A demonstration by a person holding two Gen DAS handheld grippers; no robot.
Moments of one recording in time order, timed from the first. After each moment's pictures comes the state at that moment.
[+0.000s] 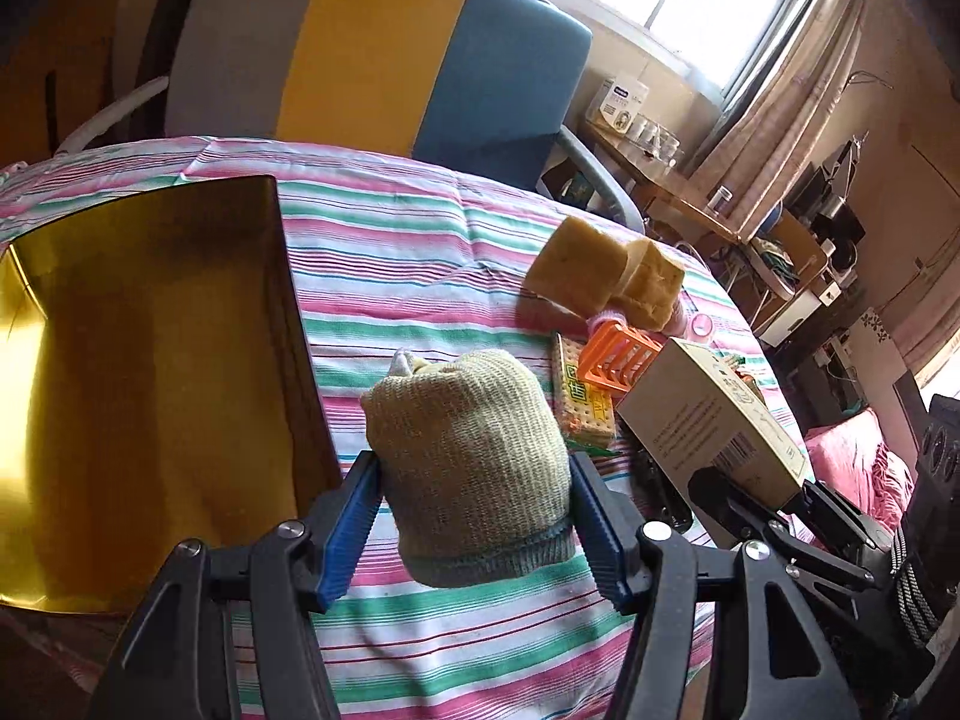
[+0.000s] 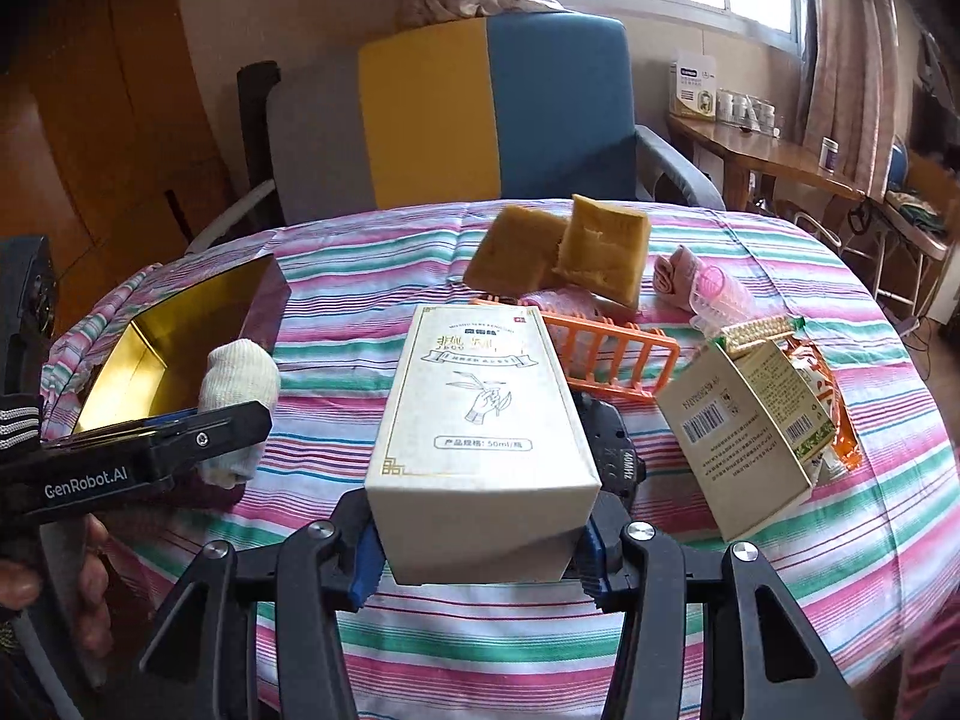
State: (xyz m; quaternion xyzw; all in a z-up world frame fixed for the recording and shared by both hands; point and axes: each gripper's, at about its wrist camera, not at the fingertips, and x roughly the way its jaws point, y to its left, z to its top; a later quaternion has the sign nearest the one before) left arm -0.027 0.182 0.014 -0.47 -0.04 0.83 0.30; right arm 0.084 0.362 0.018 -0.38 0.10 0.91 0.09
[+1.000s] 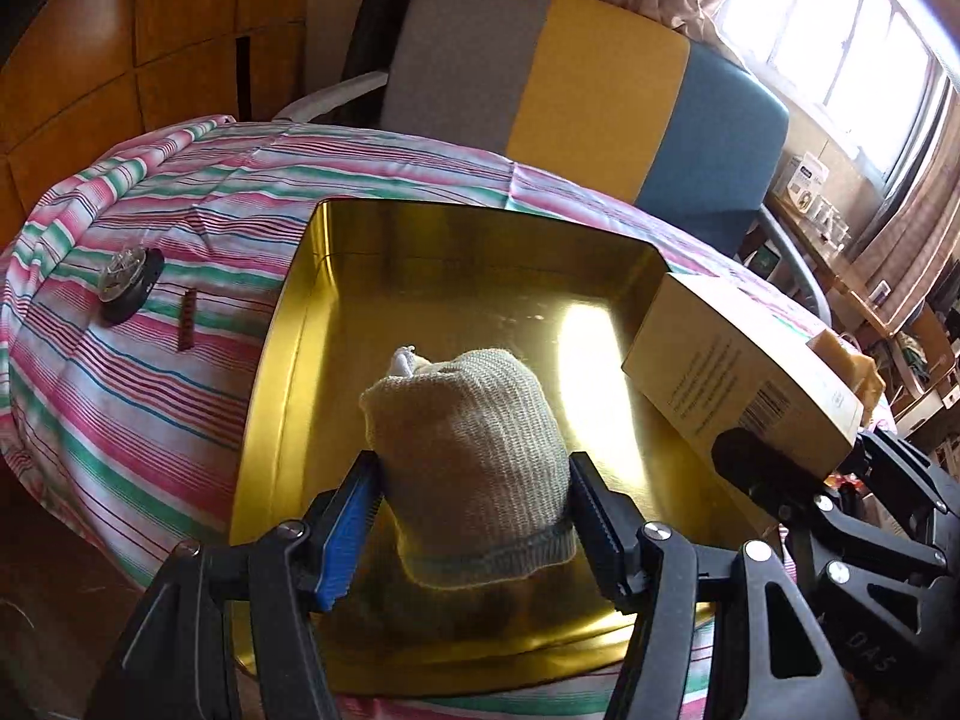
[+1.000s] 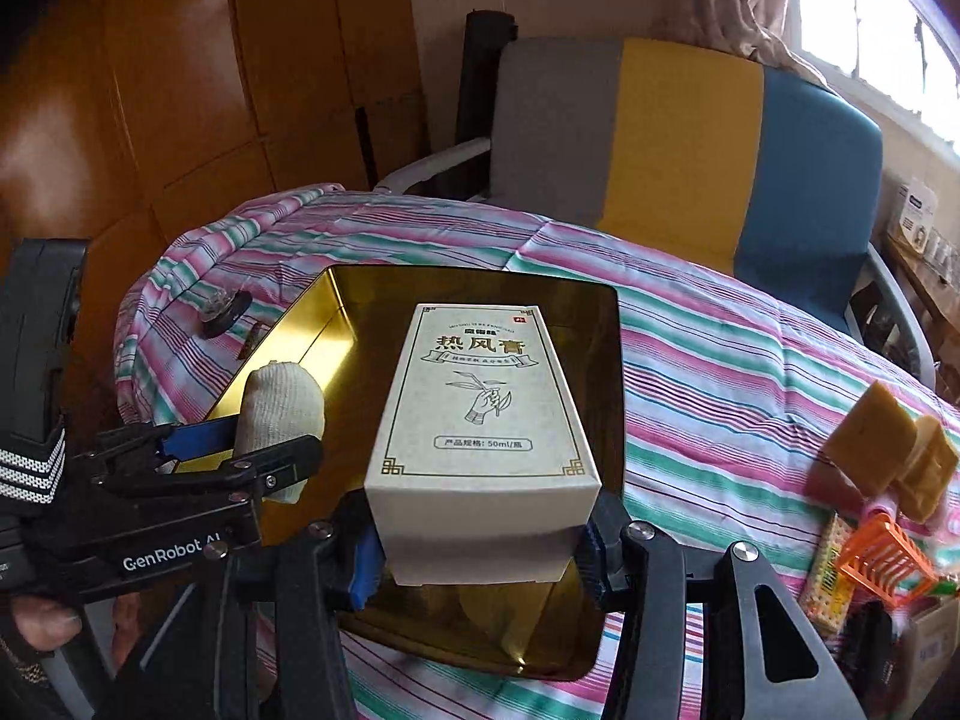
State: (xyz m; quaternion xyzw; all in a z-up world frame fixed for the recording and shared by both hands) left arm -0.089 0.007 -0.005 -0.46 -0.04 0.88 0.10; right arm -0.052 0.157 0.026 -0.39 -0.01 0.91 -0.10
